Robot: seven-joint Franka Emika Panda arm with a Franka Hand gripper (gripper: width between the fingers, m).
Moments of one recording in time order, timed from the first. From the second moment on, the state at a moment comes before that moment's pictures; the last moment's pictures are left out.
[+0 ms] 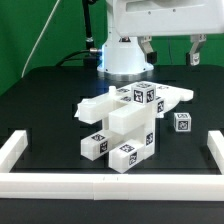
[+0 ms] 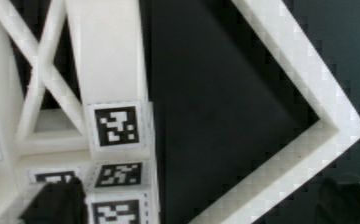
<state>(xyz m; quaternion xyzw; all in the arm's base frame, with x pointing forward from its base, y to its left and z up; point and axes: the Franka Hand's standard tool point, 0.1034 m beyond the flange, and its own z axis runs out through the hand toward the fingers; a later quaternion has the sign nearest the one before) 0.541 0.061 0.162 -0.93 0.35 -0.02 0.06</state>
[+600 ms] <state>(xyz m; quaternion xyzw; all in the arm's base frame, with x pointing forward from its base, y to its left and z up) 0.541 0.061 0.161 -0.93 0.35 -0.02 0.06</state>
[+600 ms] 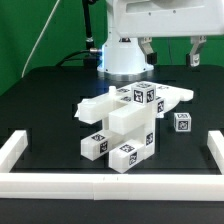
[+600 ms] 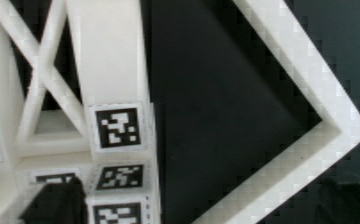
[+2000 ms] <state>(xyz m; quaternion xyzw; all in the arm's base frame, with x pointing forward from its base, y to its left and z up) 0.458 0.141 0.112 -0.93 0.36 -0.02 -0.03</state>
